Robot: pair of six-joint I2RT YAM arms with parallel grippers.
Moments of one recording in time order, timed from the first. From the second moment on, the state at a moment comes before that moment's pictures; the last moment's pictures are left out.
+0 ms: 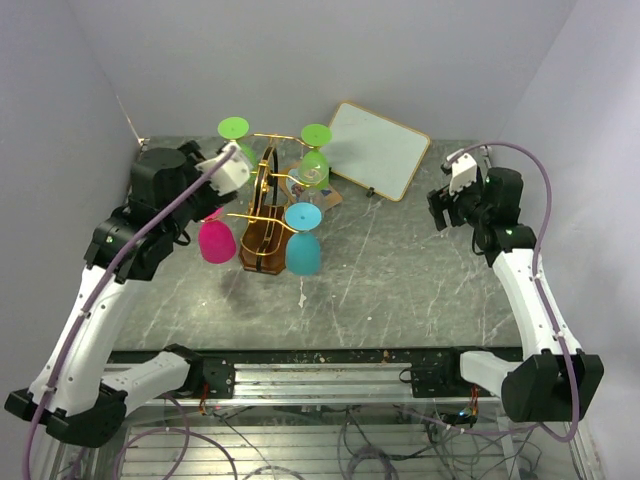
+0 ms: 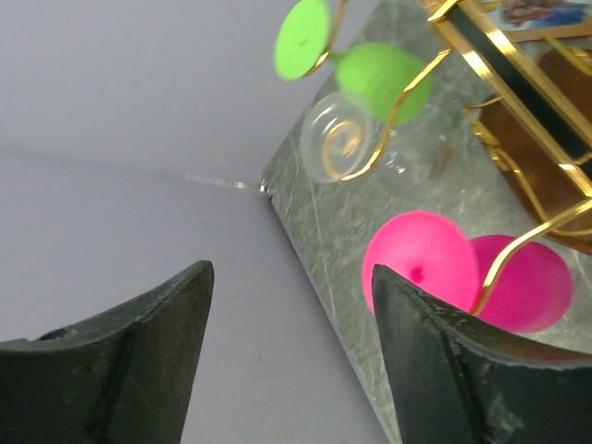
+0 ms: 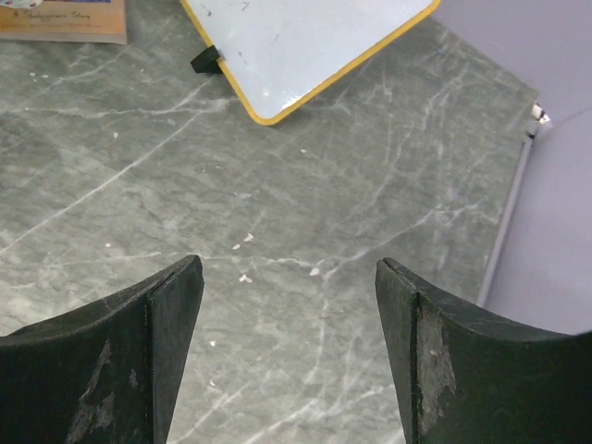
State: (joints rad) left arm -0.45 1.05 1.48 -0.80 -0.27 0.81; right arm 0.00 1.13 1.00 -0.36 -0.28 -0.47
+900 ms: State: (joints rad) left arm 0.06 0.78 1.05 -0.29 -0.35 0.03; right arm -0.01 1.01 0.93 -0.13 0.11 -0.23
